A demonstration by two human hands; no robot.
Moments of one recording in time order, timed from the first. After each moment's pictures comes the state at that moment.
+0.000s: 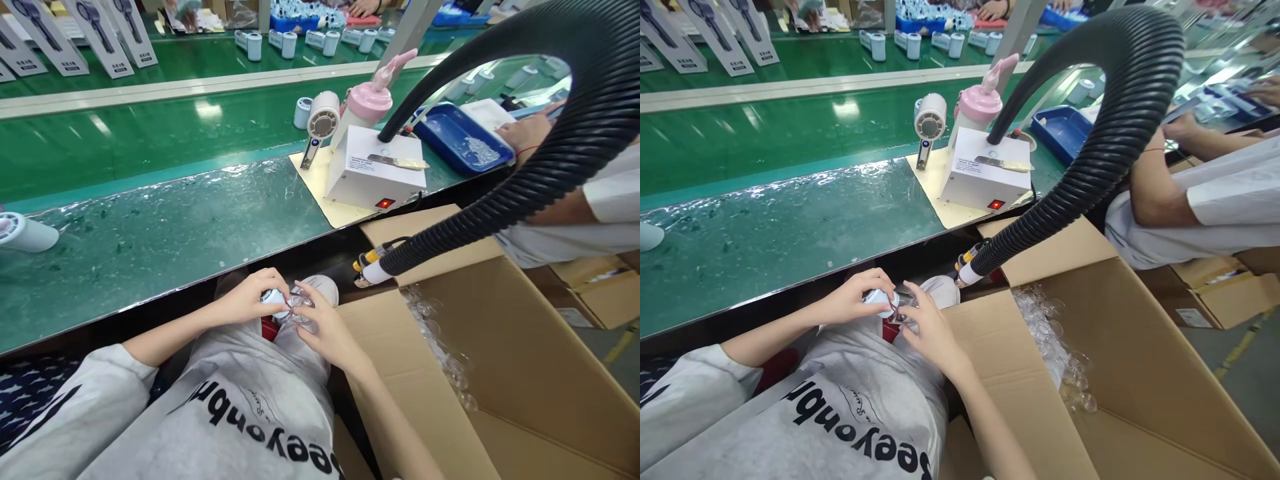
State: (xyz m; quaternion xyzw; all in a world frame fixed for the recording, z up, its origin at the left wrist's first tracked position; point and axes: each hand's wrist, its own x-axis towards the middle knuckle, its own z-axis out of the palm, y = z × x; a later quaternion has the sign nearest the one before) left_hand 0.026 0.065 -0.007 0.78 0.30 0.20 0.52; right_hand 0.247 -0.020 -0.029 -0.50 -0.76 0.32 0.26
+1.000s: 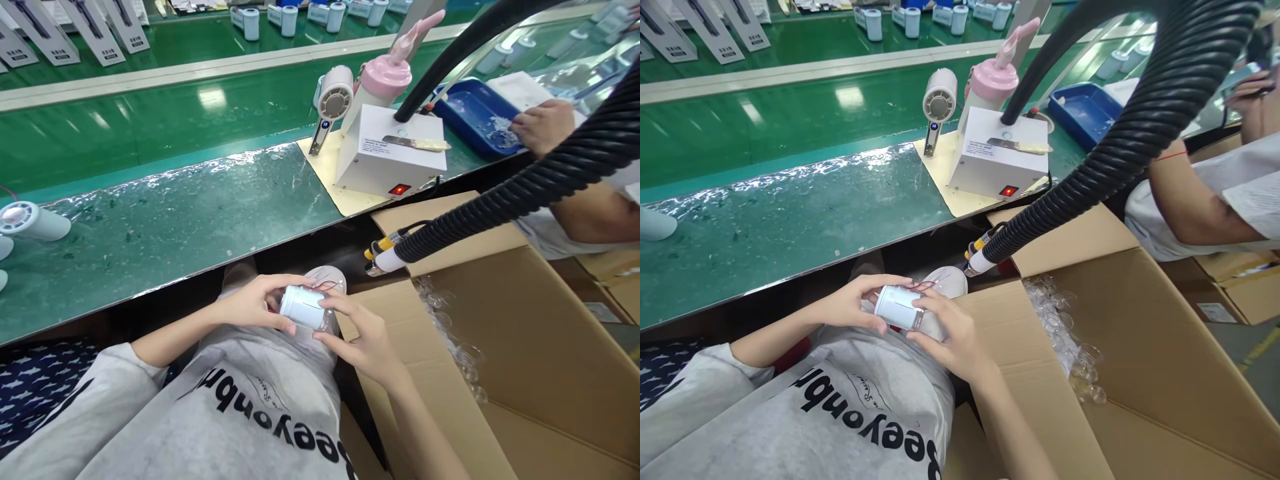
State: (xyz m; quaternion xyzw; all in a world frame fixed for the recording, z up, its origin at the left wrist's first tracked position) left_hand 0.022 0.044 0.006 0.64 0.26 0.18 0.70; right_hand 0.261 -0.042 0.005 -0.46 -0.74 0.29 0.40
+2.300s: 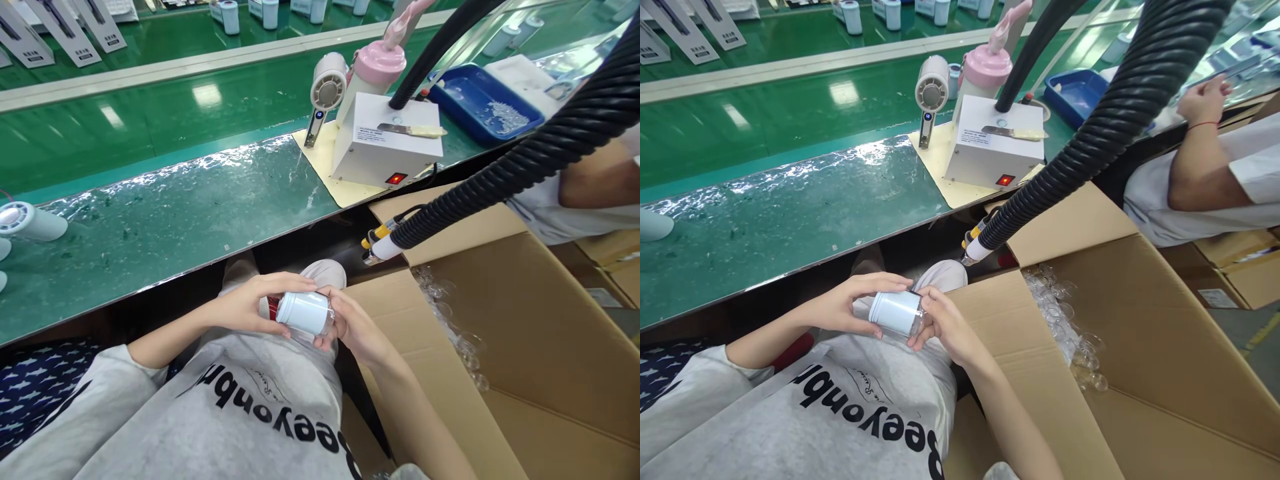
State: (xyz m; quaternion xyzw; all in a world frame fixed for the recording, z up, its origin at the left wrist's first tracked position) left_hand 0.014 0.040 0.009 0.77 0.13 0.26 0.56; right_hand 0.244 -0.038 0.008 -0.44 -0.28 0.78 0.36
